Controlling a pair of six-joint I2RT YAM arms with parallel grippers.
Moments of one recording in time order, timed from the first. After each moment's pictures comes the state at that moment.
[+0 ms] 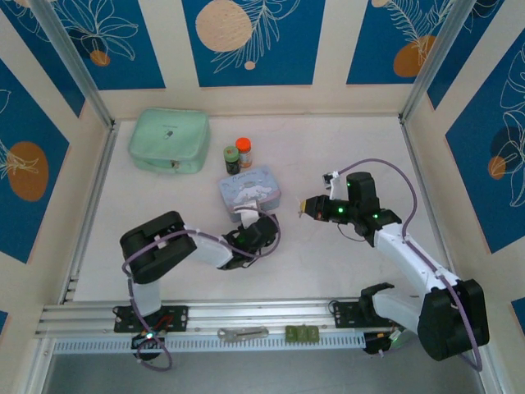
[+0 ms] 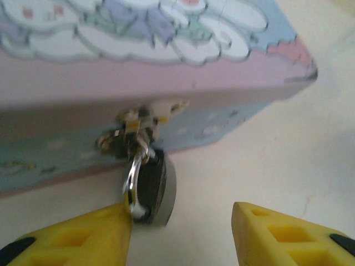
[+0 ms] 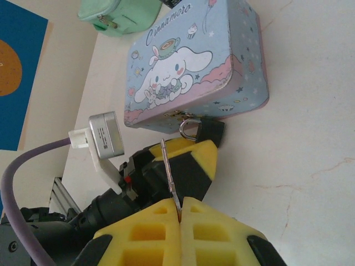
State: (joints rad) left arm -1.04 1.85 0.75 0.48 -0.63 -0.97; right arm 0.27 1.07 0.64 -0.25 -0.64 0.53
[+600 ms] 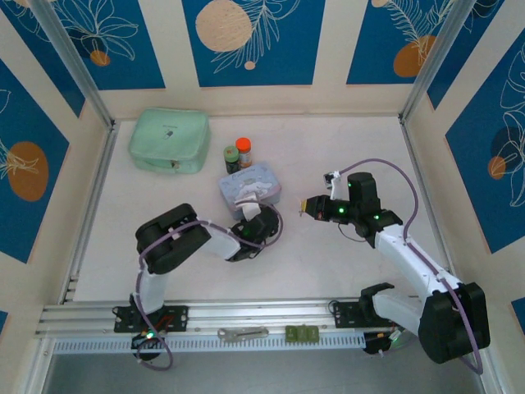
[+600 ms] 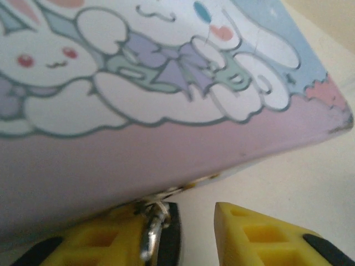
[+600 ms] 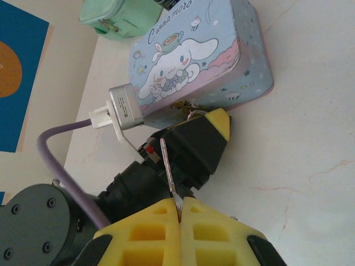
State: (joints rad) left arm -0.97 1.99 0.84 0.55 -0.64 -1.01; right arm 0.27 1.05 0.63 -0.25 -0.62 0.53
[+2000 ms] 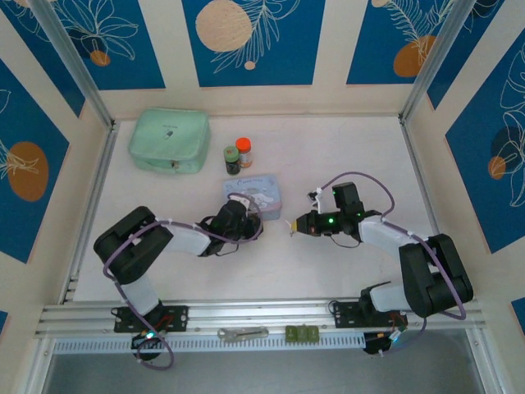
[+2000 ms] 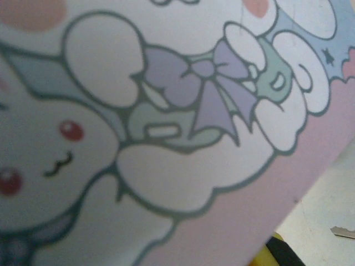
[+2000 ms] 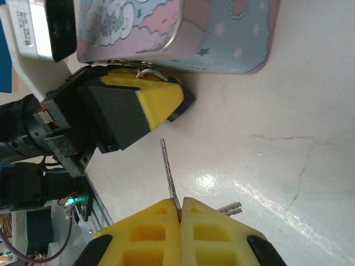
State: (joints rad) left arm -0.78 1.73 0.64 0.41 0.06 -0.69; right arm 0.29 1.35 0.55 -0.14 -0.82 0.42
